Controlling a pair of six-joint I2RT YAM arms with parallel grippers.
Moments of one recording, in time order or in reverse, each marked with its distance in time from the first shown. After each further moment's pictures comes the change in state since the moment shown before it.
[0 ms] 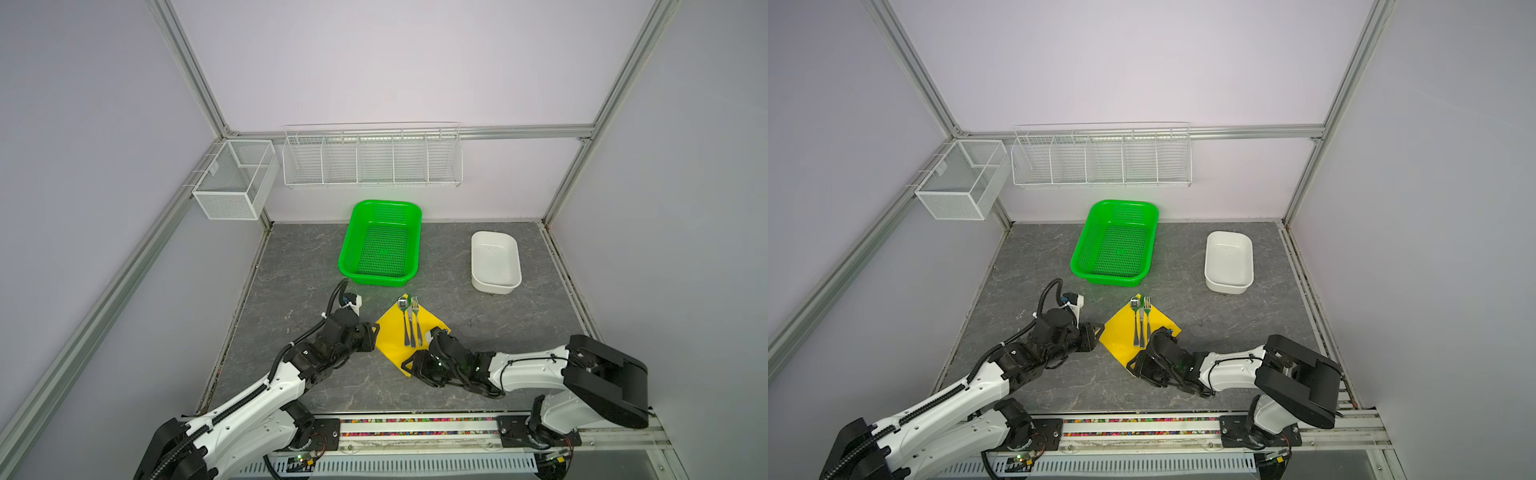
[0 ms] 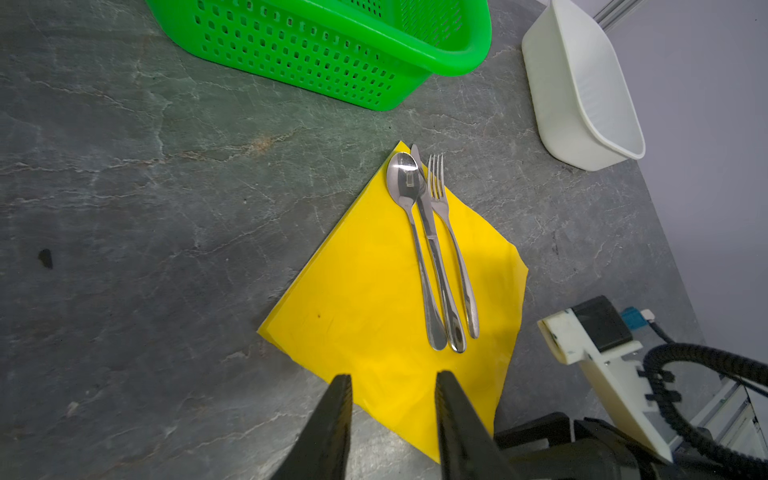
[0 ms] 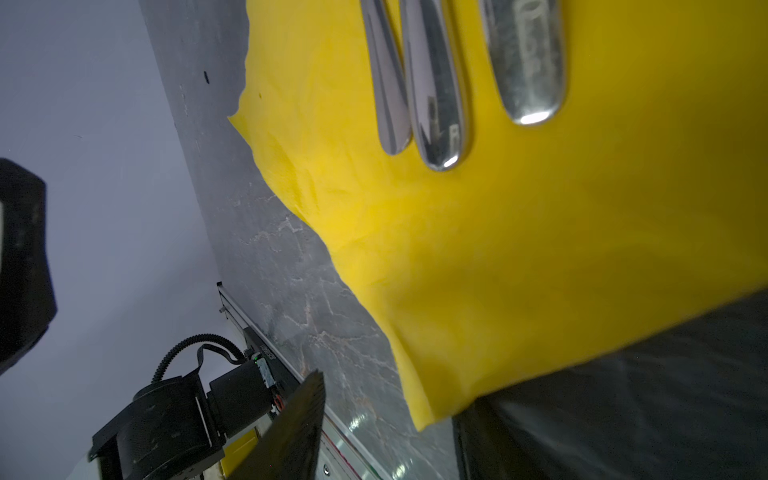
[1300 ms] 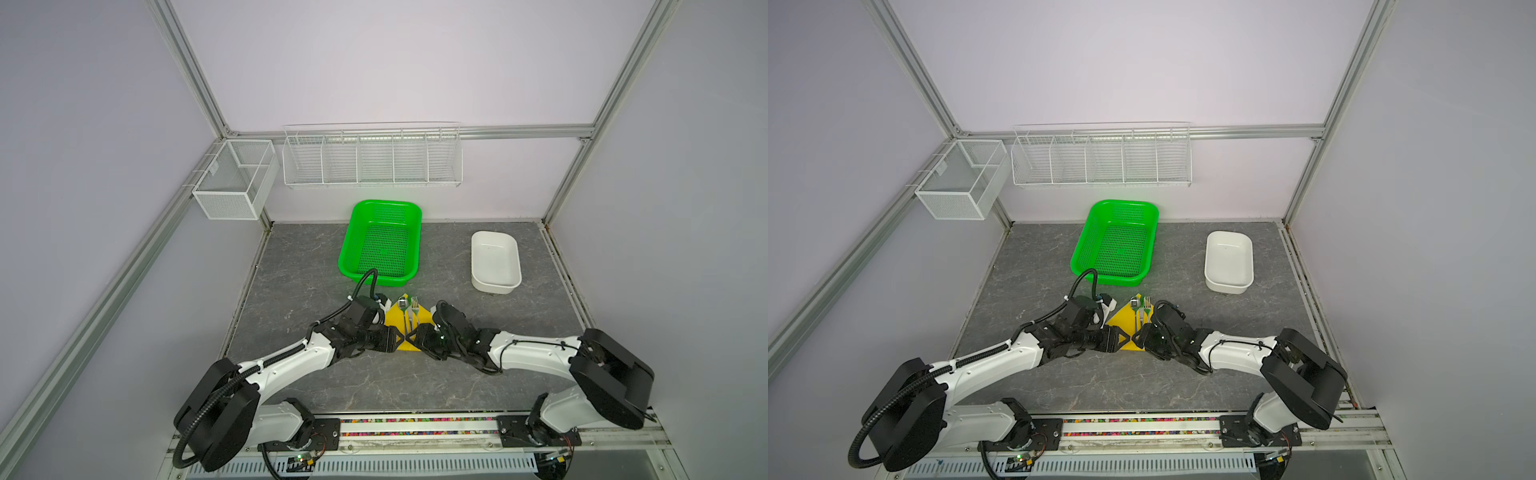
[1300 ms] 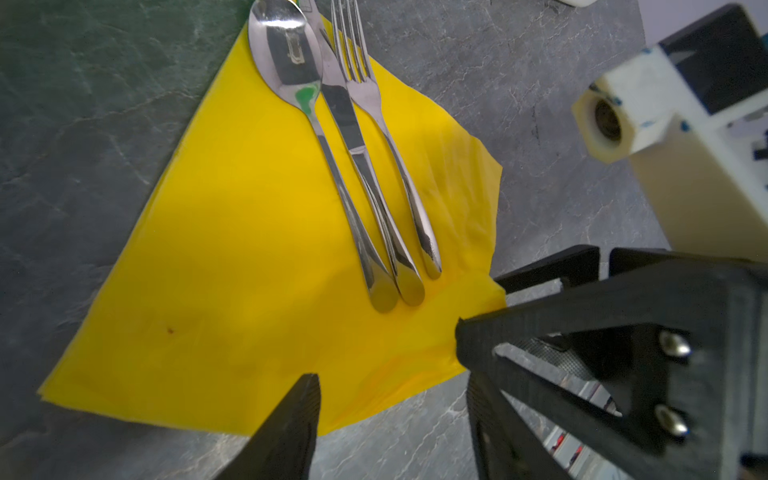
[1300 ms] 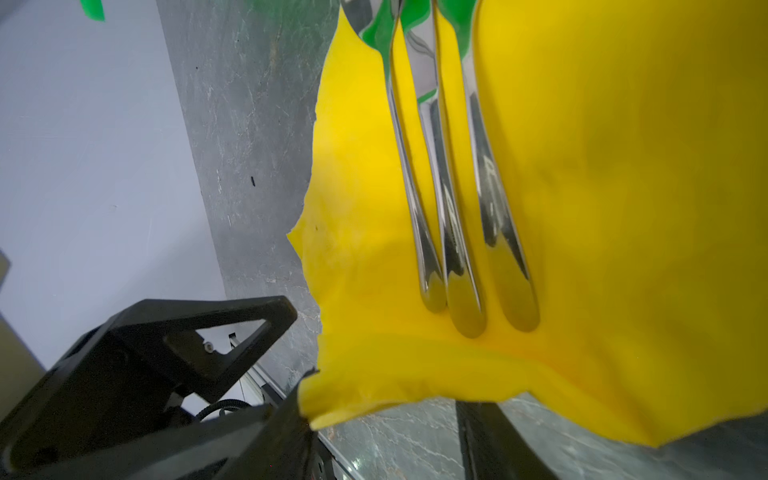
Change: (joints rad) left arm 0.000 0.367 0.128 0.032 0.328 0.140; right arm -0.190 -0.014 0.164 -0.218 -0.033 -0.143
